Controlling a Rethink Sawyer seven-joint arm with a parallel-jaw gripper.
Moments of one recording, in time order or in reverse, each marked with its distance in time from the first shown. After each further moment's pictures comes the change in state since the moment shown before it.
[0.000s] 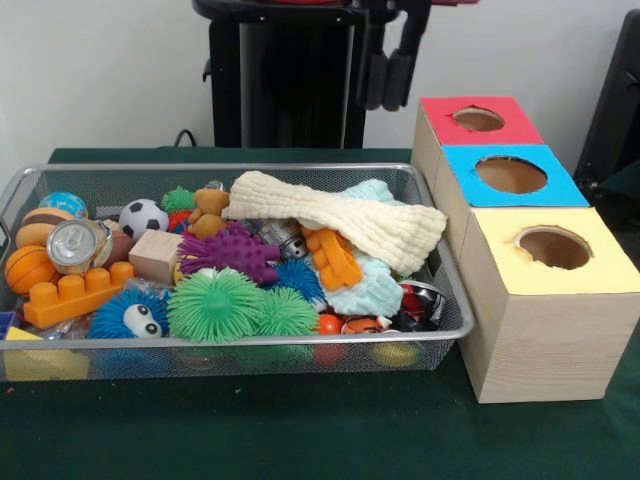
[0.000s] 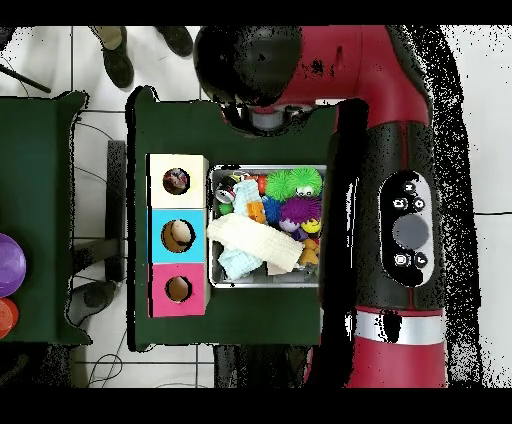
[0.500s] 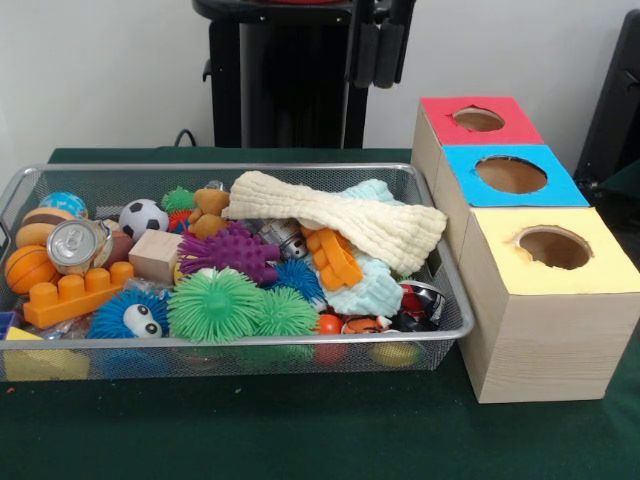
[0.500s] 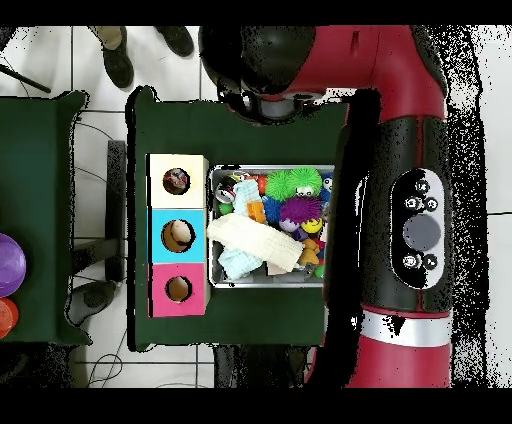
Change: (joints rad) arm -0.005 0.001 0.014 -0.052 -0.005 0.003 -0.062
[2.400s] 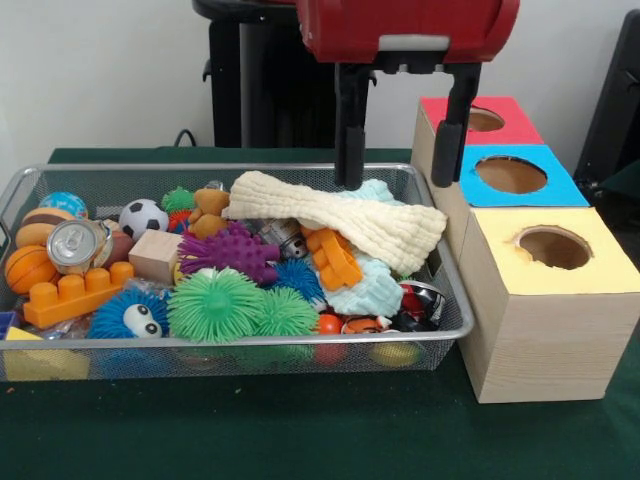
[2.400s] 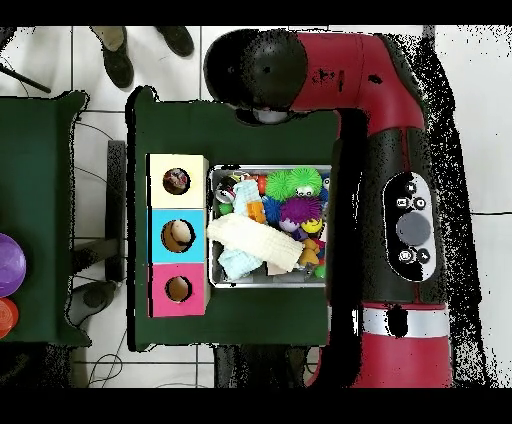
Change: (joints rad) arm -0.022 0.004 0.004 0.133 0.030 -0.316 0.000
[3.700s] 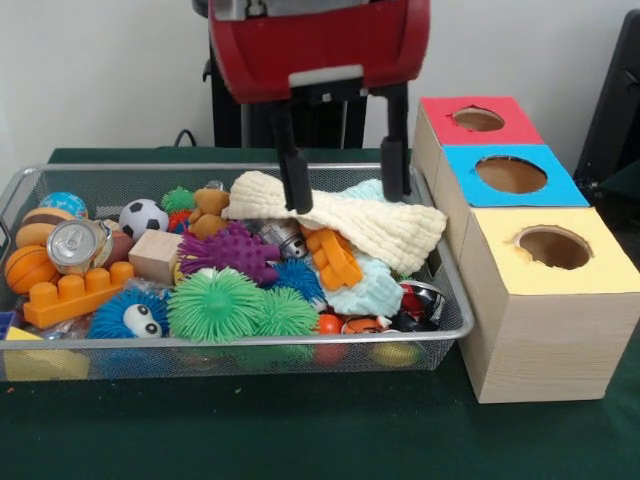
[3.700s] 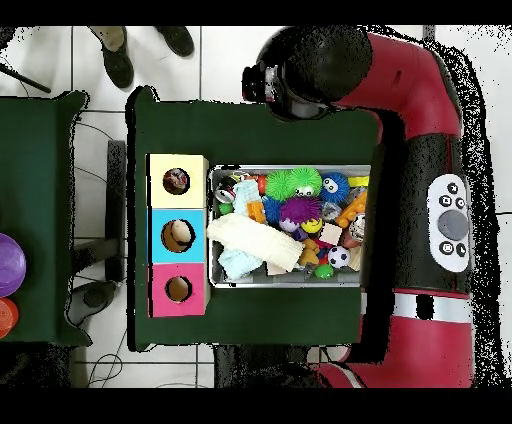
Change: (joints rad) arm -0.072 0.086 0.000 -0.058 0.166 0.066 0.000
